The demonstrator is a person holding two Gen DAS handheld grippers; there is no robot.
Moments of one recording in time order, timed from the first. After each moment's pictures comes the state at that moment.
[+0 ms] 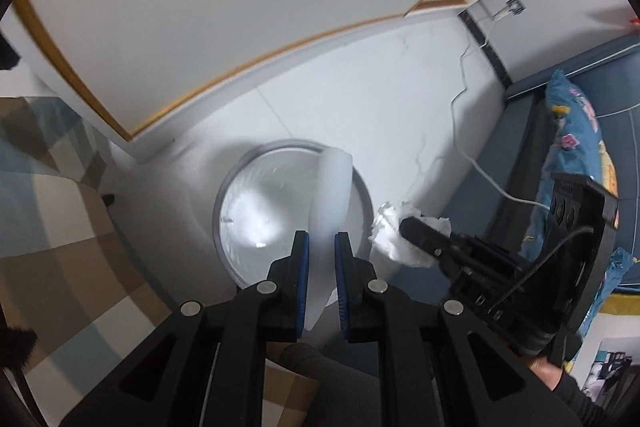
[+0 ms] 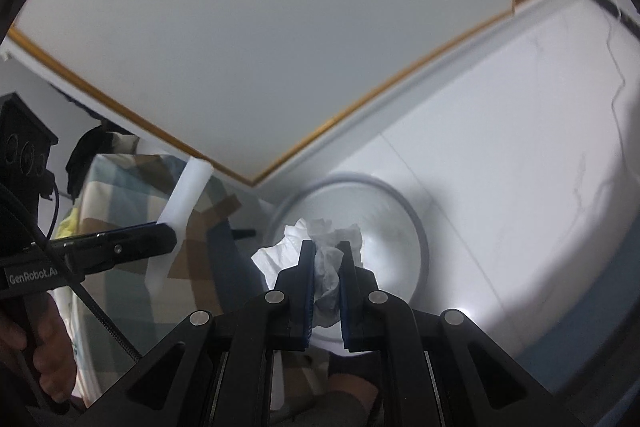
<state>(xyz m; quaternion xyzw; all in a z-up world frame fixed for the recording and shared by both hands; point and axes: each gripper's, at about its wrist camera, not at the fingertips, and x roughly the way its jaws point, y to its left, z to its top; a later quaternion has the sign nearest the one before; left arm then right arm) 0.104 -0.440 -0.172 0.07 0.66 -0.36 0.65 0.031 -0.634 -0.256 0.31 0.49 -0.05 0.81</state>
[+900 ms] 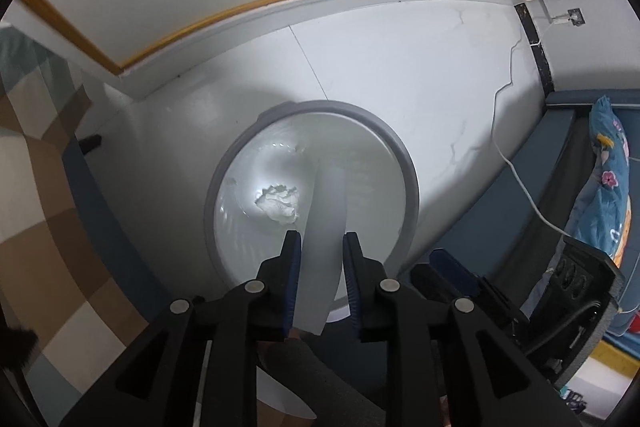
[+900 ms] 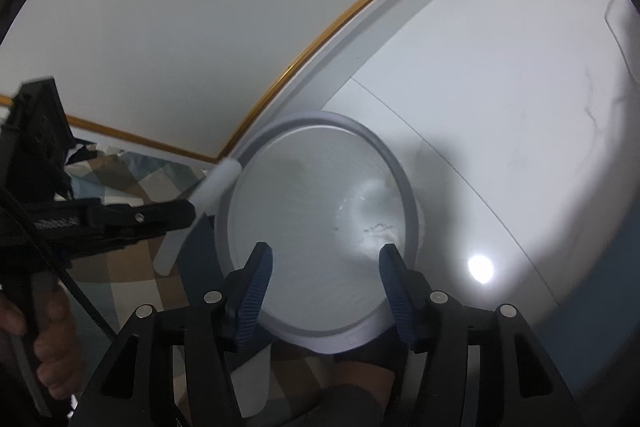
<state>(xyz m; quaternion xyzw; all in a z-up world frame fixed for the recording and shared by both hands) 0.124 -0.454 -0.233 0.05 0.75 -0.29 0.60 0.036 -0.623 -0.333 0.39 0.53 -0.06 0.75</state>
